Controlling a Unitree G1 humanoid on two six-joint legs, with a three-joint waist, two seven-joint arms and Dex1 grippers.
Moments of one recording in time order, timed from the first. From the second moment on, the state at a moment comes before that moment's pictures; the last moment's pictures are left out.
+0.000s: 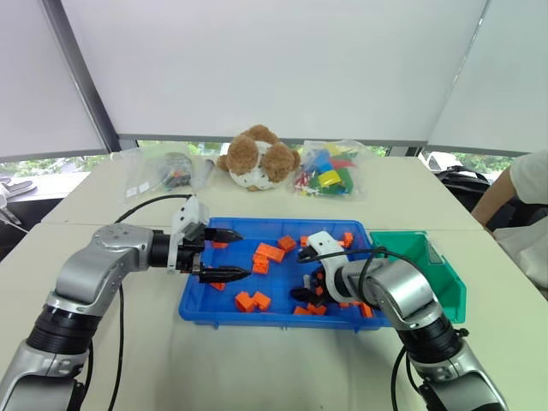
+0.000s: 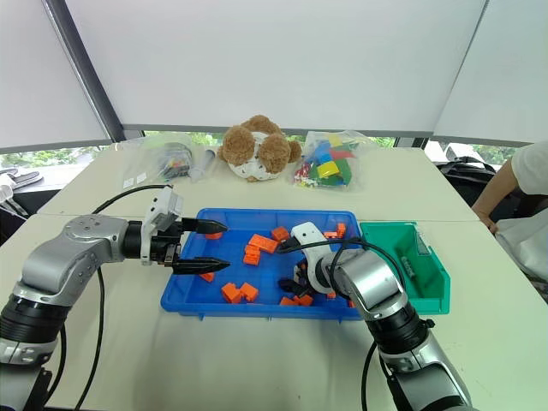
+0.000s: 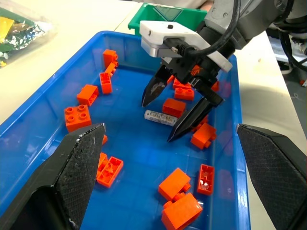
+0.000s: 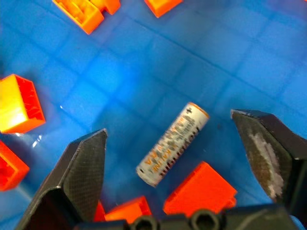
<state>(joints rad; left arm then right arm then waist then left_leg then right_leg) -0.62 0.76 -0.04 -0.11 -0.53 0.60 -1.21 -0.70 -0.38 0.26 -0.25 0.22 1.46 0.45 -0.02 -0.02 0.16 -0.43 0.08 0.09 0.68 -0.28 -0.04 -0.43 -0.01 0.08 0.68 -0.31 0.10</state>
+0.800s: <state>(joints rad) -0.63 0.76 -0.05 -0.10 -0.53 0.60 -1.20 -0.88 -0.72 -0.02 -0.24 0.25 1.40 0.44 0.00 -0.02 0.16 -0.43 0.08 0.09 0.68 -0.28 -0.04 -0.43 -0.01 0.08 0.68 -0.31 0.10</state>
